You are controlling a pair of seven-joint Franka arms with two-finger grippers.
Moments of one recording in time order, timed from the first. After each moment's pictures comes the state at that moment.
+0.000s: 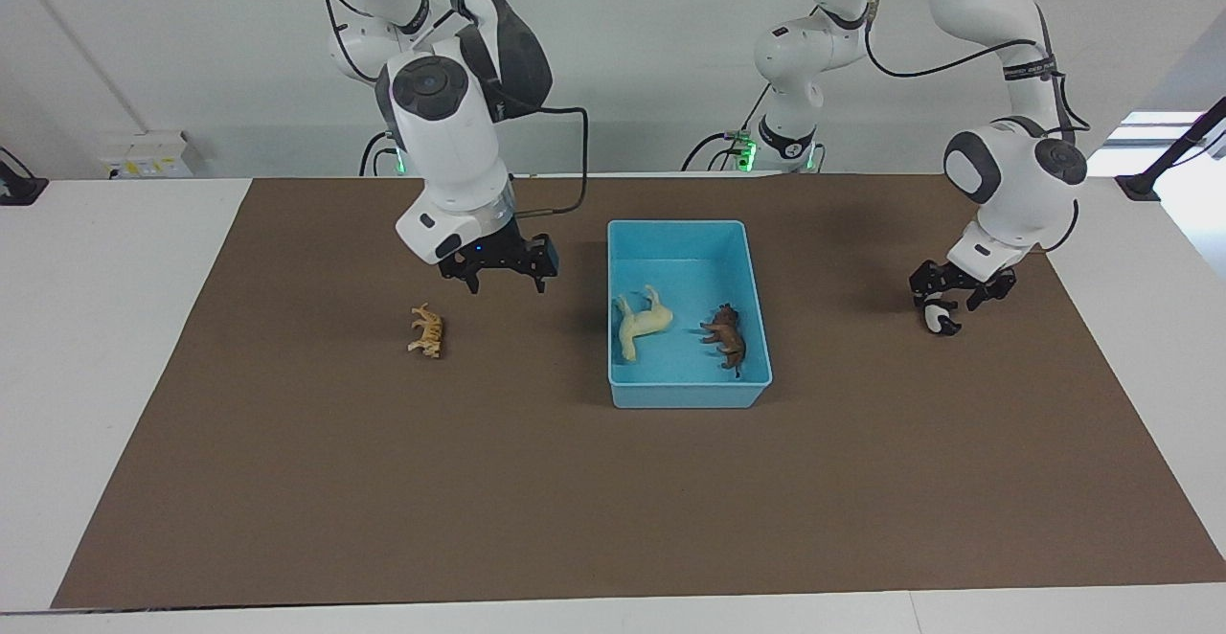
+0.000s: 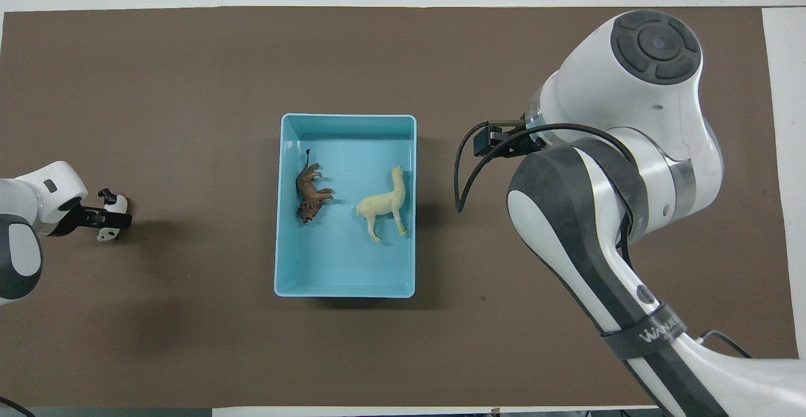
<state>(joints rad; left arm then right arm) 0.29 0.09 -0.05 -2.29 0.02 2.40 0.43 0.27 0.20 0.06 -1.69 0.07 1.86 0.36</state>
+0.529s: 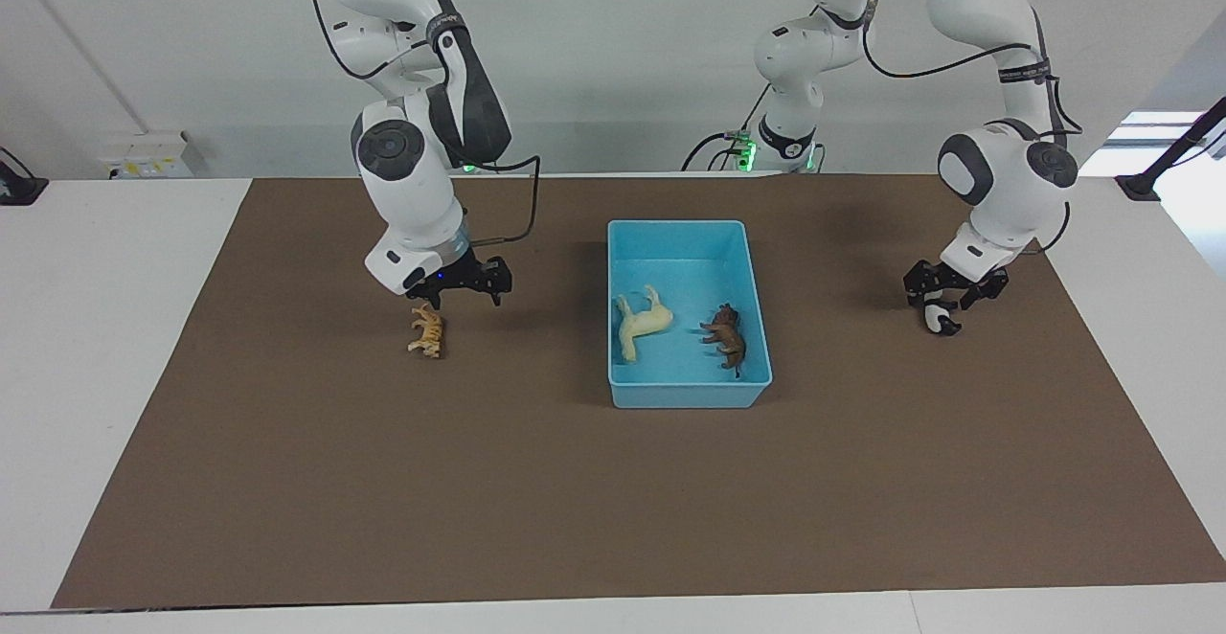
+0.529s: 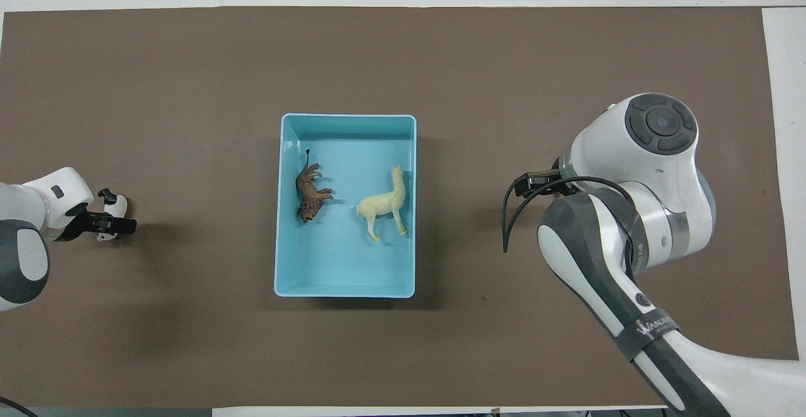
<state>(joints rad) 0.29 0.09 -0.05 -2.32 0.02 2.42 0.43 0.18 0.12 0.06 -2.07 0.00 2.14 0.18</state>
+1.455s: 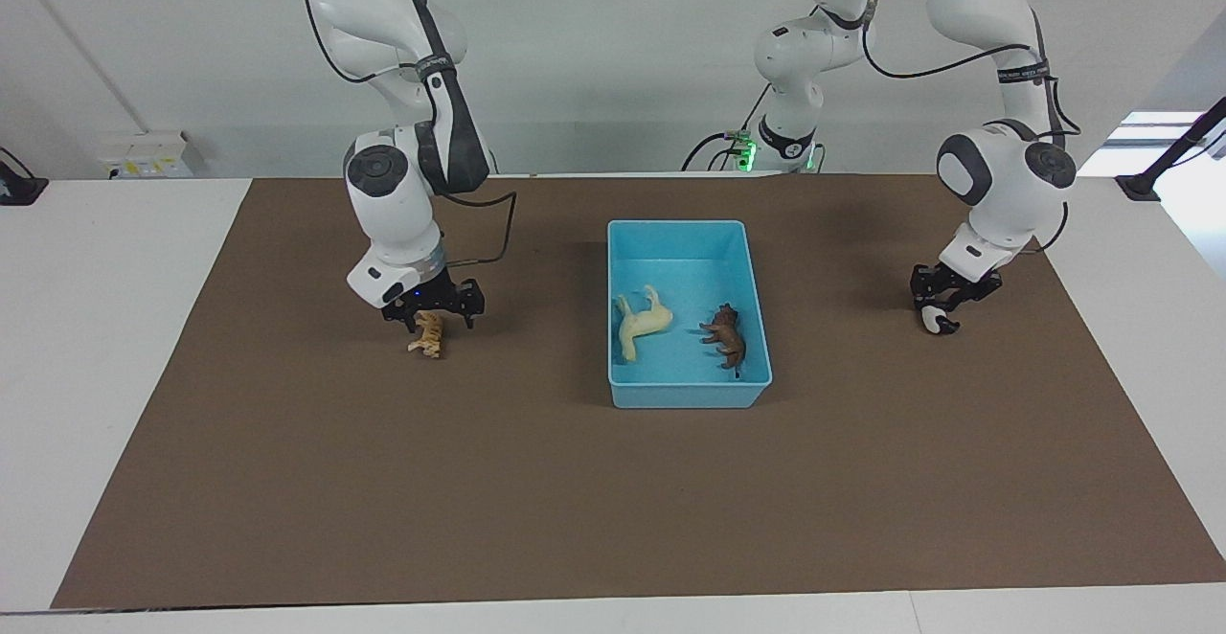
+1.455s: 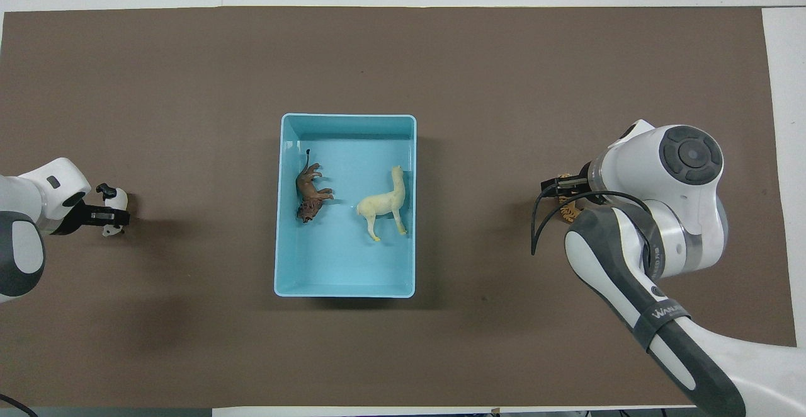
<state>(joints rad) 0.25 0.09 -0.07 -2.21 0.02 2.27 0.30 0.08 0.13 0.06 -2.21 -0.02 2.36 0.11</state>
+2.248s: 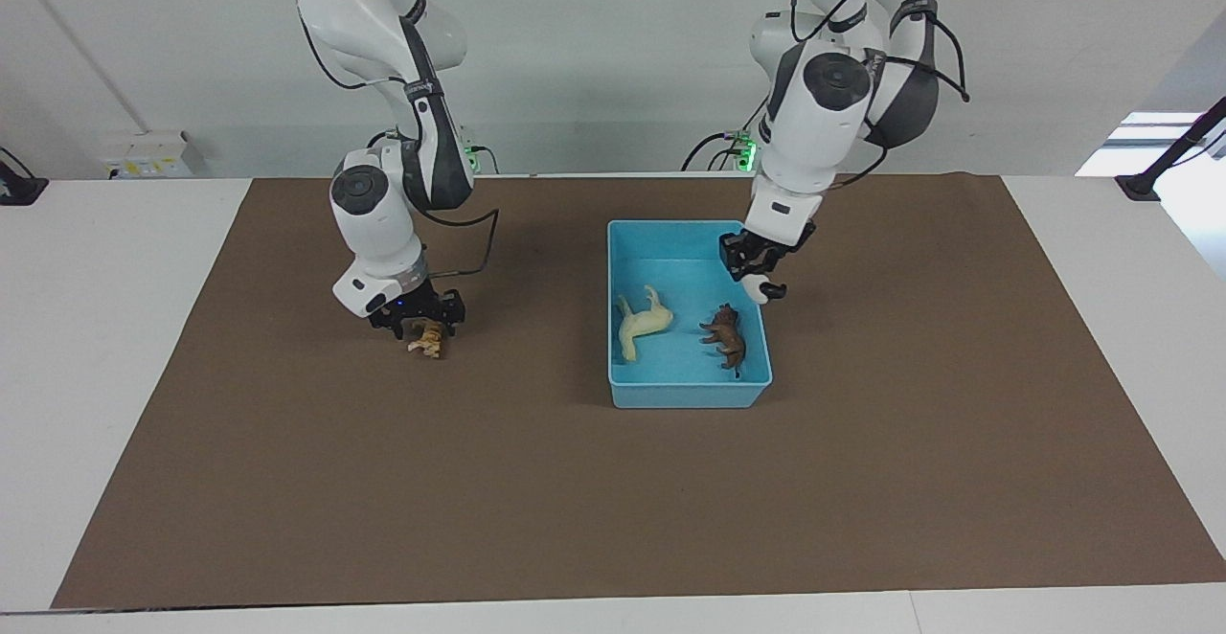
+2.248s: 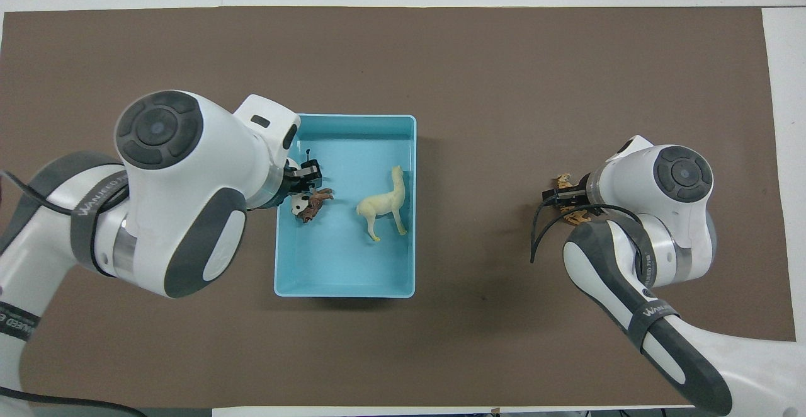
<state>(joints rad) -0.40 0.06 -0.10 -1.91 -0.06 1.97 -0.70 0.07 0.15 0.07 -2.28 -0.02 2.45 0.11</state>
